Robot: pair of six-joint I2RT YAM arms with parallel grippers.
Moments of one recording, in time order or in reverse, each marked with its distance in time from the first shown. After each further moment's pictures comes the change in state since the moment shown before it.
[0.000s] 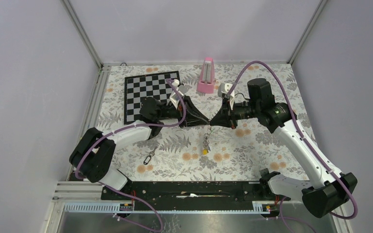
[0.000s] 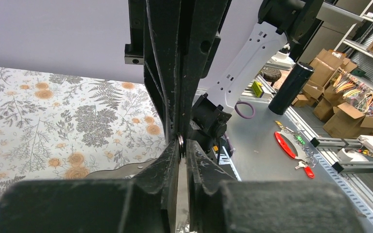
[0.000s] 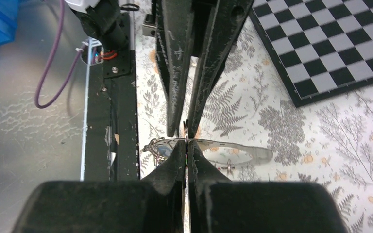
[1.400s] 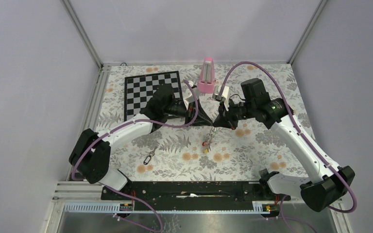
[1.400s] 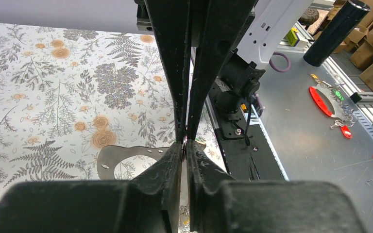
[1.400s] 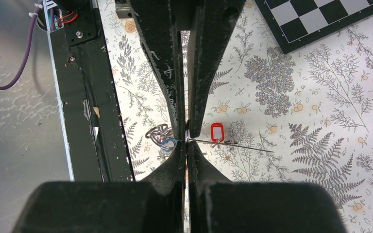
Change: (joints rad) left arm -0.038 -0.010 0.192 -0.755 0.010 0.588; right arm 0.047 0.060 0.082 -0.217 0.241 -0.075
